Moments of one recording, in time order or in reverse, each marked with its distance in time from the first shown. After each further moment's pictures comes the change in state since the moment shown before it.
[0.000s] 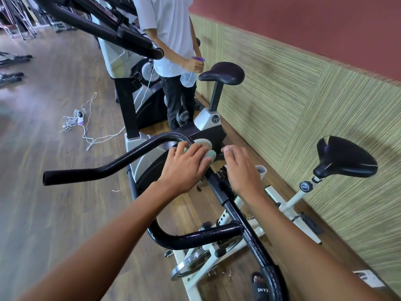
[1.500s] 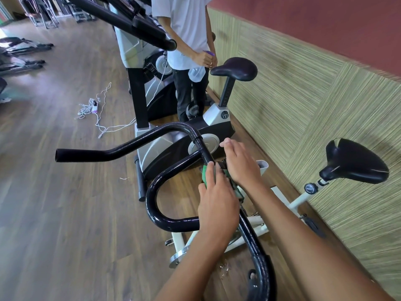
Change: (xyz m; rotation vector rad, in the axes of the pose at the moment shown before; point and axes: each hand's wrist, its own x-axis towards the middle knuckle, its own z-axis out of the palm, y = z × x) left_hand -0.066 0.134 -0.016 -0.521 -0.047 -0.481; right_hand 0.004 -0.001 -0.003 -0.034 -0.137 -0.003
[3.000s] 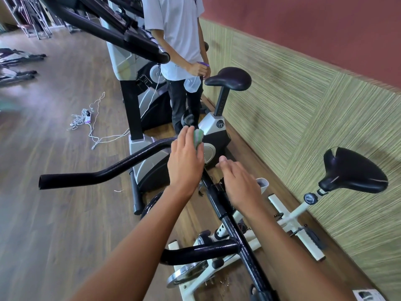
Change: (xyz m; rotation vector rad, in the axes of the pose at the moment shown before) left_hand 0.141 -0.046 -0.035 0.037 0.336 0.125; right_hand -0.006 -0.007 -0.004 -0.056 0.000 0.028
